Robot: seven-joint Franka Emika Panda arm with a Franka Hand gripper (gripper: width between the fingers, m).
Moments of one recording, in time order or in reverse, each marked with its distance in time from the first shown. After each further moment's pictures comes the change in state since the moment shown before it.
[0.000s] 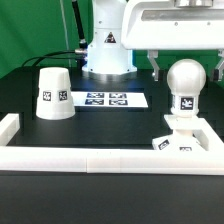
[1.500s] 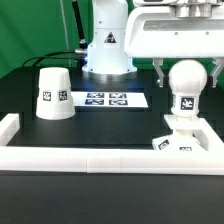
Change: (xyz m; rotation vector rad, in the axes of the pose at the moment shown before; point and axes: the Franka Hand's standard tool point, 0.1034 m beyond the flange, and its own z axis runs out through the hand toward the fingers) arm -0.022 -0.003 0.012 0.001 -0.004 -0.005
